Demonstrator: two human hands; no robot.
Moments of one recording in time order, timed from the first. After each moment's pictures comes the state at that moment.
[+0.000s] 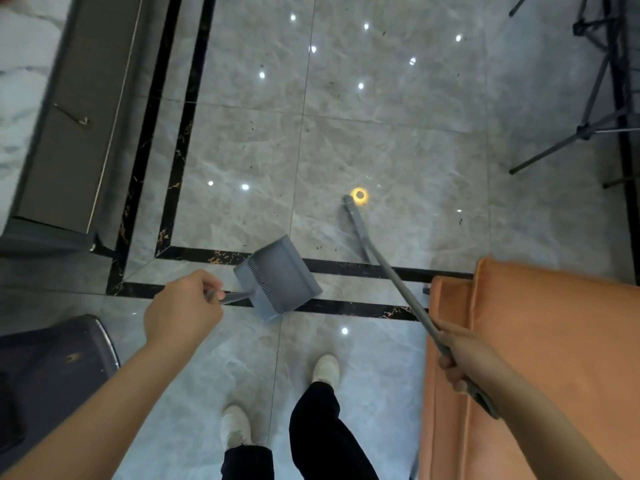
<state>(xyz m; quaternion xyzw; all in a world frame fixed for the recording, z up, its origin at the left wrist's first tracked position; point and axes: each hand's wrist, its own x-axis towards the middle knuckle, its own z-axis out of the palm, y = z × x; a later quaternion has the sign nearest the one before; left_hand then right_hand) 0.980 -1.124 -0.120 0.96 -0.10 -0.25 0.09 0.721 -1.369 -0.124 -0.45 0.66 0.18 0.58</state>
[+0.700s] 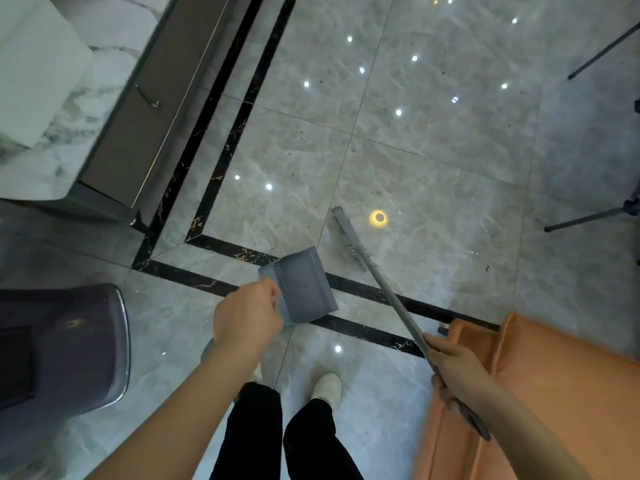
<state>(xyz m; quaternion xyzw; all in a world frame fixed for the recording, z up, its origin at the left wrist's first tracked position) 0.977 -1.124 -0.121 0.95 -0.10 -0.28 0.08 0.790 -1.341 -0.122 -0.54 0.60 0.26 0.53</state>
